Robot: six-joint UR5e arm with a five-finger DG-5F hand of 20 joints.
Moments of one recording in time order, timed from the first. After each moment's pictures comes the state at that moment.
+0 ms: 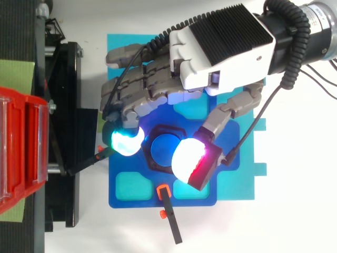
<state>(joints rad) -0.05 -2.38 -1.12 -2.65 -2.02 -0.85</state>
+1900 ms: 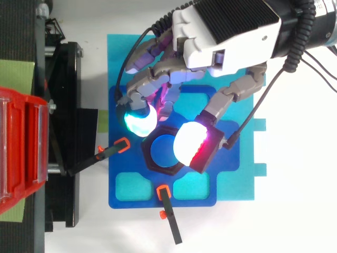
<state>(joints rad) -0.08 -2.38 -1.12 -2.63 -2.03 -0.85</state>
